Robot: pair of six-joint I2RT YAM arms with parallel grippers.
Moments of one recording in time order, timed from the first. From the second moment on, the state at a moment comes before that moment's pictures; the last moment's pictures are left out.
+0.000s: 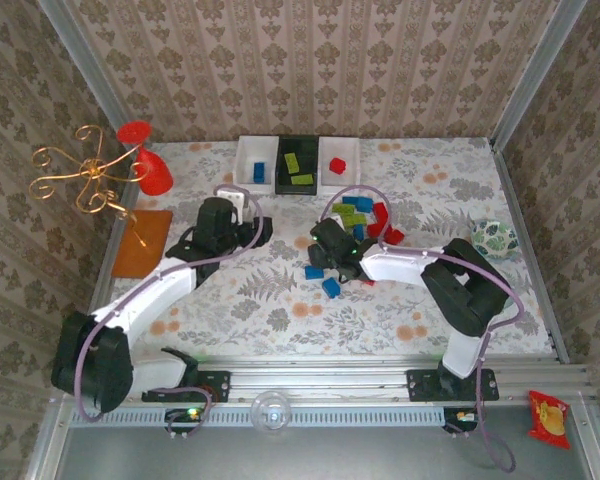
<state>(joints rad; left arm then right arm) -0.48 1.22 0.76 -0.11 0.02 -0.30 0.73 1.80 1.01 -0.13 0.32 0.42</state>
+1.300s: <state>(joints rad) -0.41 1.13 0.63 -0.12 0.02 -0.30 0.55 1.80 1.20 -0.04 0.21 0.38</state>
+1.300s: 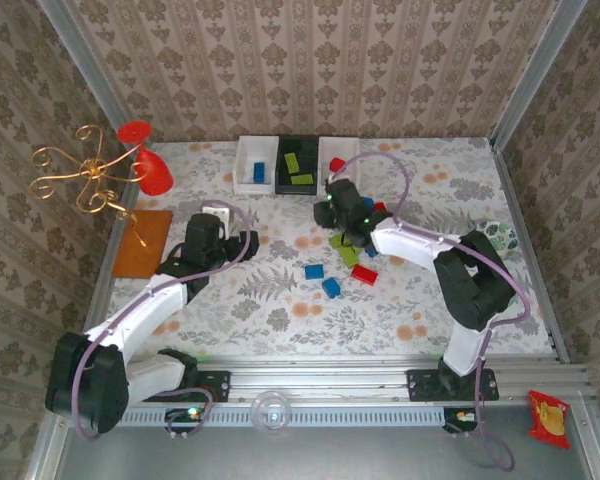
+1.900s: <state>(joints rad) -0.41 1.15 0.63 -0.10 0.15 -0.31 0.35 2.24 1.75 -0.04 0.20 0.48</state>
